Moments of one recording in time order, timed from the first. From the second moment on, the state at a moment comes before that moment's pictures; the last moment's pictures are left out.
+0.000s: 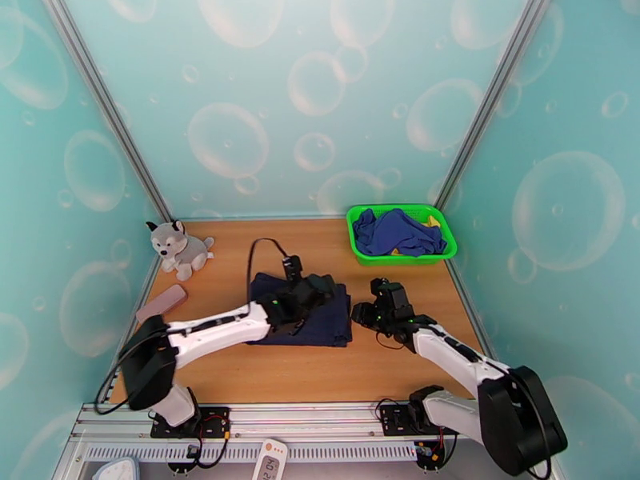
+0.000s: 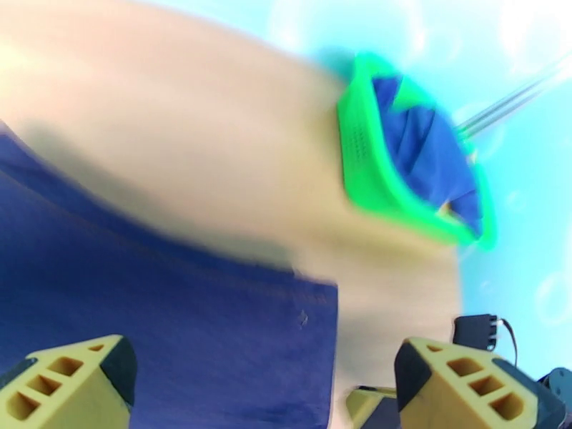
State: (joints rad) left arm -0.91 1.46 1.00 -0.12 -0.45 -0.92; right arm 0.30 1.11 0.55 -0.24 -0.22 0.59
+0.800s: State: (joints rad) left arm -0.29 1.67 0.64 0.59 0.50 -0.70; right arm 0.33 1.63 0.74 0.15 -0.47 0.70
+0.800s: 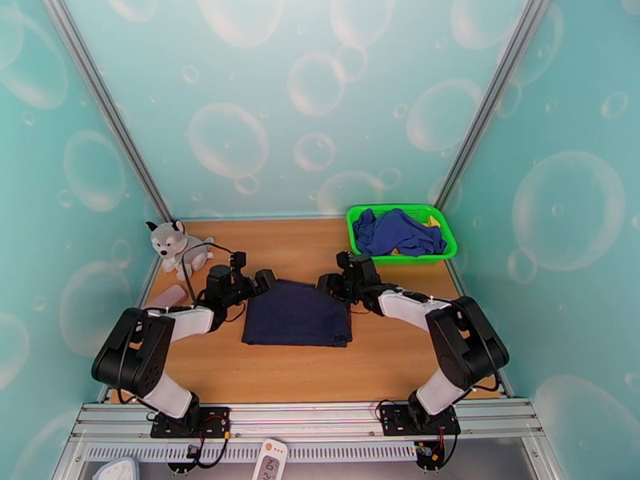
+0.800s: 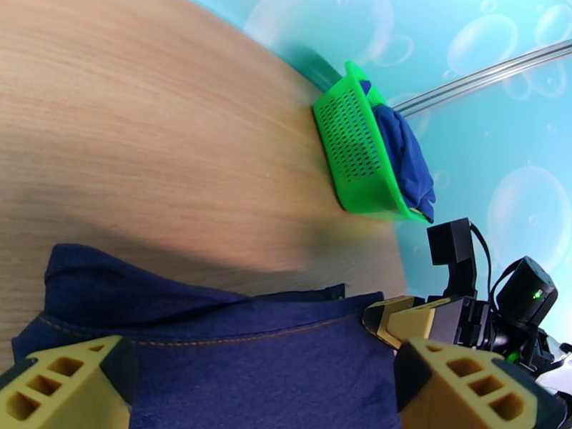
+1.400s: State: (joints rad) left arm -0.30 1.48 0.60 0.49 0.46 -0.62; right arm 0.35 1.49 0.70 0.06 -0.34 0.63
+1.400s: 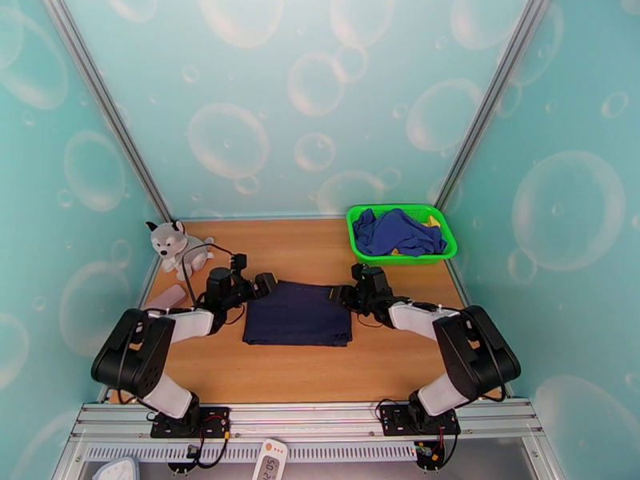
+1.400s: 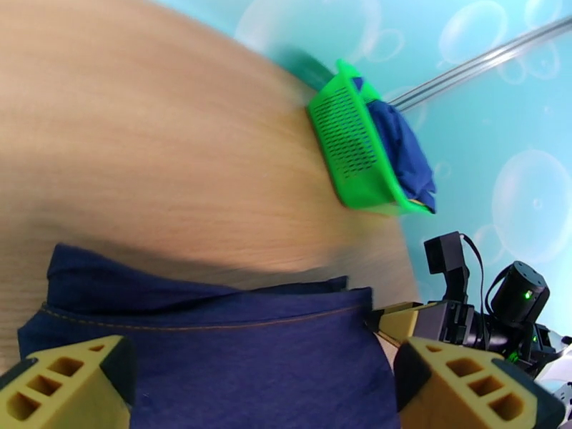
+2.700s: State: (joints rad) left arm -0.35 1.11 0.37 0.02 0.40 -0.75; right arm 0.43 1.22 0.49 -0.20 -0.36 0.74
